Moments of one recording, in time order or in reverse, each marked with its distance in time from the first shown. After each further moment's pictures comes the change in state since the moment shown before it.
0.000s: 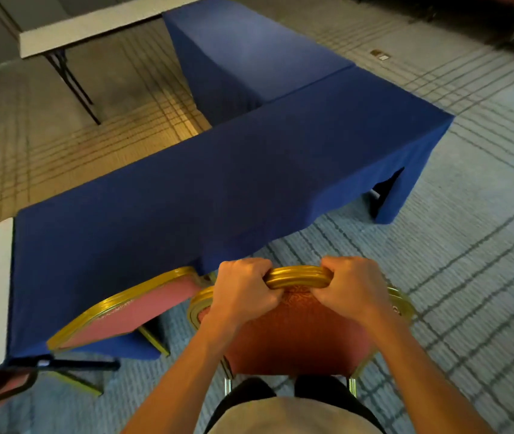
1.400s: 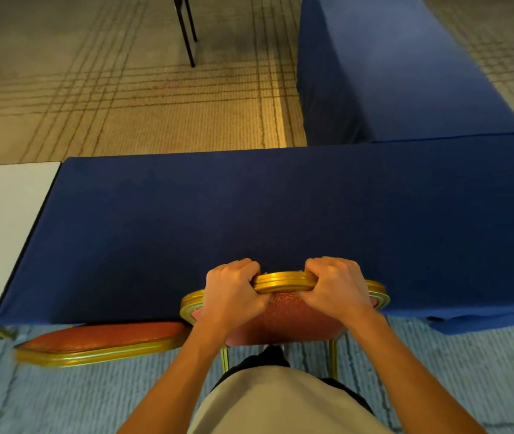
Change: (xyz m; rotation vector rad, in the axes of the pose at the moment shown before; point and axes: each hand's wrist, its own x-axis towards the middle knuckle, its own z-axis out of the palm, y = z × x) left_hand 0.197 -0.183 0.053 0.094 0.152 -0.526; right_hand 0.356 0.004 0.144 0.130 -0.252 -0.533
